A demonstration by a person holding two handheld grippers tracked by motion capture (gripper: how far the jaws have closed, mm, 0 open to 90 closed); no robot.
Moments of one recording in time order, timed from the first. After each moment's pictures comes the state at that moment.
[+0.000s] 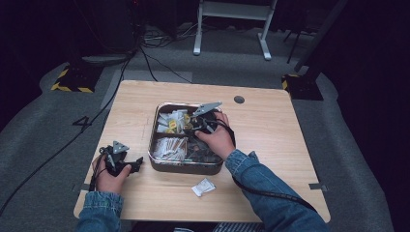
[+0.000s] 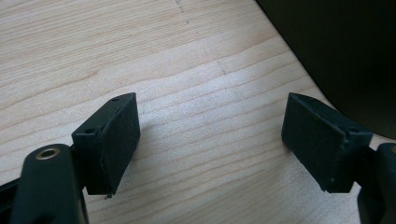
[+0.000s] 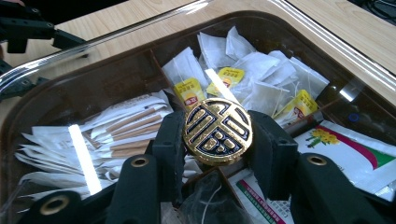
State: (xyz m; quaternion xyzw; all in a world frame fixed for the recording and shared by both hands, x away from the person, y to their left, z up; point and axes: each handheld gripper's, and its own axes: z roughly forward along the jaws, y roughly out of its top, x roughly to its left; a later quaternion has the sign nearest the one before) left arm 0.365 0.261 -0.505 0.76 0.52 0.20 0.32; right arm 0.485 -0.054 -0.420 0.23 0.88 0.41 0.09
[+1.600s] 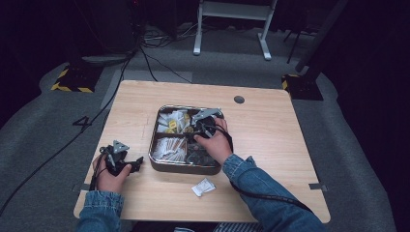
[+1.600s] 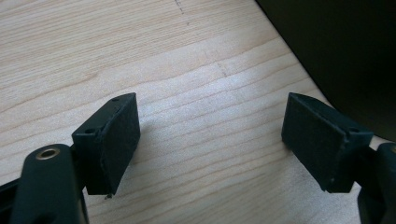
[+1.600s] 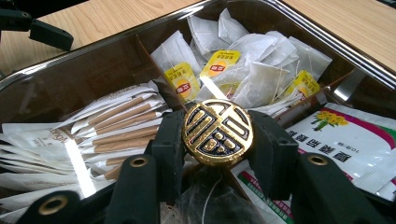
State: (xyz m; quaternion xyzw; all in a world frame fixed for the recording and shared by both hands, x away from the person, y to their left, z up) left arm 0.367 0.261 -0.504 0.77 0.52 0.20 0.32; right arm 0.480 -0.052 -0.441 0.26 0.87 0.41 0.10
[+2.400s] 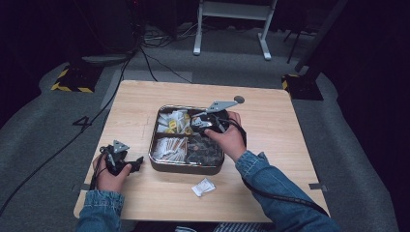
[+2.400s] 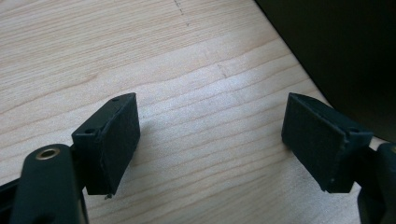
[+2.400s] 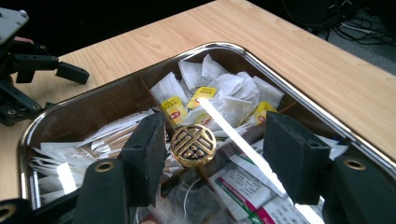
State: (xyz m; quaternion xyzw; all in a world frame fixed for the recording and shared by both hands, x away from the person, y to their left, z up) left arm 0.368 0.261 -0.505 0.77 0.52 0.20 0.32; right arm 0.474 -0.087 -0.398 0.25 0.85 0.45 0.12
